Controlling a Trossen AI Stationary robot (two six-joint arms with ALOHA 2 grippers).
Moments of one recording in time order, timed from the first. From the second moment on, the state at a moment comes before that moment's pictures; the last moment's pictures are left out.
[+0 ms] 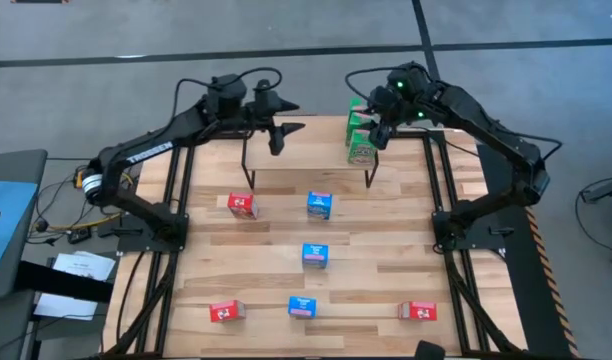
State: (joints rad) left arm 0.51 1.44 1.43 -0.19 0.15 0.18; right arm -0.67 1.39 1.55 -0.88 -0.10 -0.31
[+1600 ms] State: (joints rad) left arm 0.51 1.37 1.43 -0.23 0.03 0.22; right arm -0.54 1.41 1.55 -0.92 0.06 -0.29
